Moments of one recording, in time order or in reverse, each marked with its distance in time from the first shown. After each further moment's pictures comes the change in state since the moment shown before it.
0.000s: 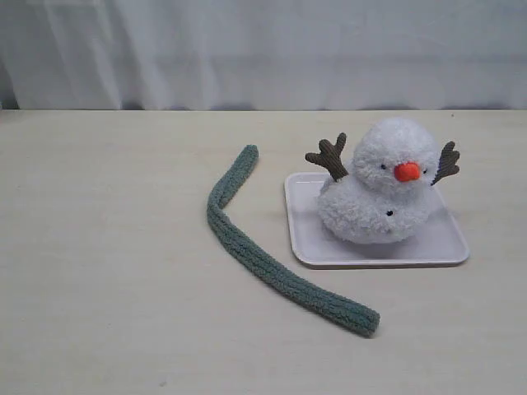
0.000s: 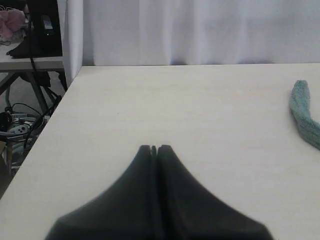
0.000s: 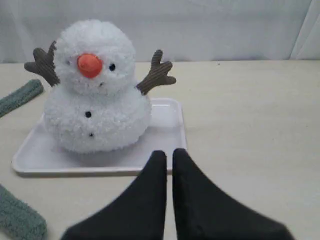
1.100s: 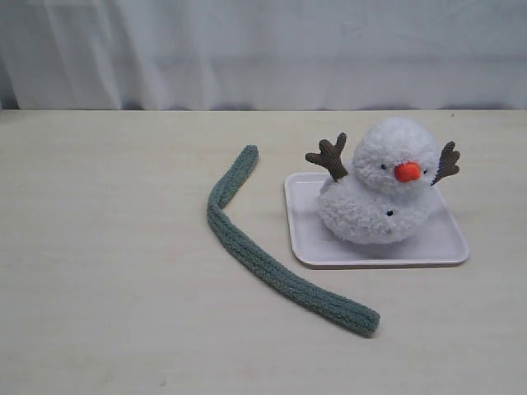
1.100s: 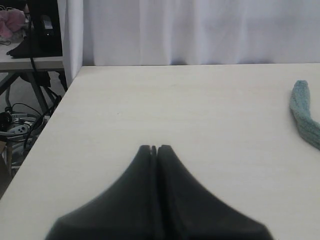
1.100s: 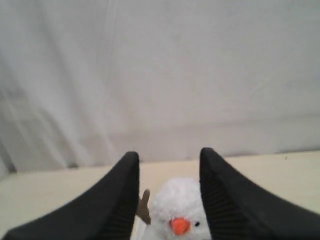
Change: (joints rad) left arm 0.000 0.000 0.000 0.000 0.000 0.000; right arm 0.283 0.458 -0.683 -0.273 0.092 0.448
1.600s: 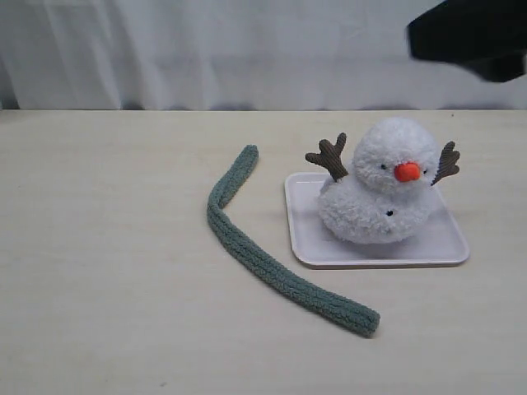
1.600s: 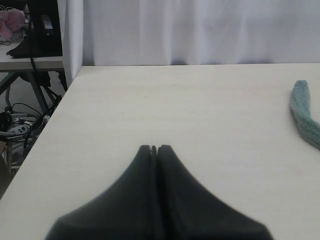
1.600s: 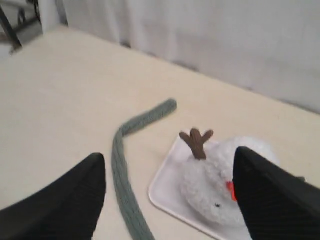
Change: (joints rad) left arm 0.000 0.000 0.000 0.000 0.000 0.000; right arm 0.412 0.591 -0.570 0.015 0.501 -0.227
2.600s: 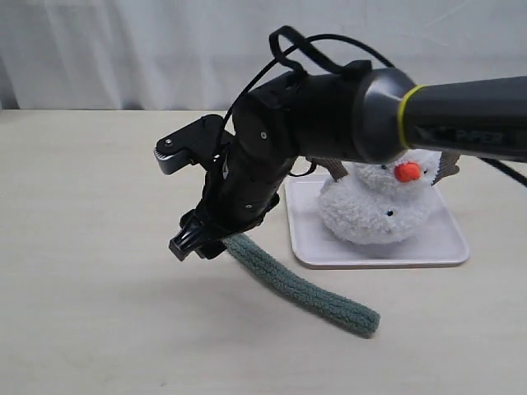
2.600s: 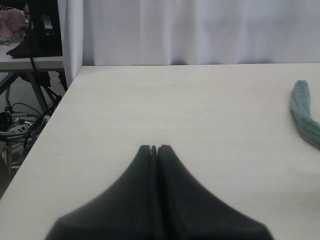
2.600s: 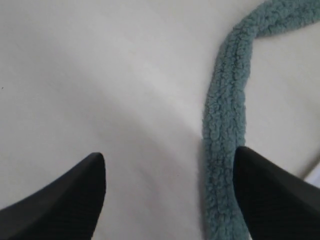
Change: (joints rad) left arm 0.000 0.000 0.000 0.000 0.000 0.000; right arm 0.066 0.922 -0.201 0.277 -0.176 -0.256
